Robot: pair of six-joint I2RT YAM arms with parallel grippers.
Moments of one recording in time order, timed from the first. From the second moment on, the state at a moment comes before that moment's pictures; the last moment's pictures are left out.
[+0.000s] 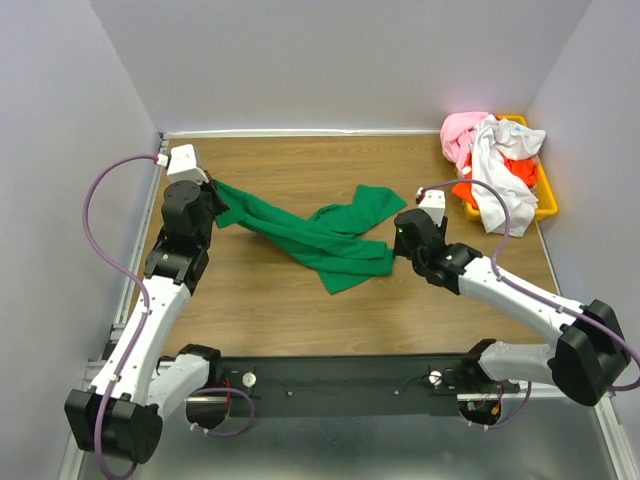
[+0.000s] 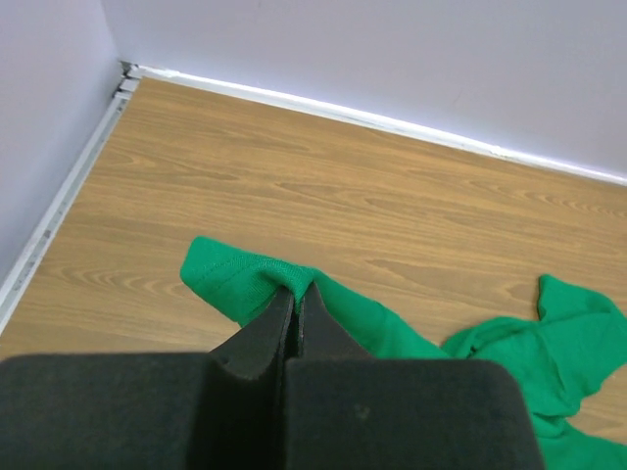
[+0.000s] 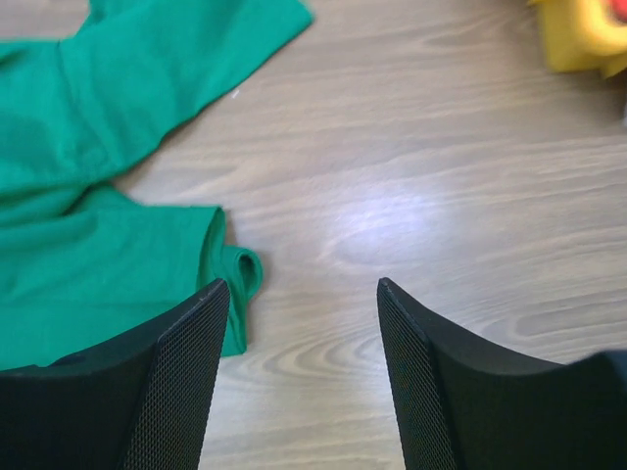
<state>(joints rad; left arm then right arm) -0.20 0.93 0.89 -0.11 -0.30 -0.25 0.68 1.23 0.80 -0.33 0.67 0.48</state>
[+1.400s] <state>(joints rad) -0.20 1.00 0.88 -0.11 -0.19 -0.25 0.67 1.52 0.74 0.00 0.25 0.50</state>
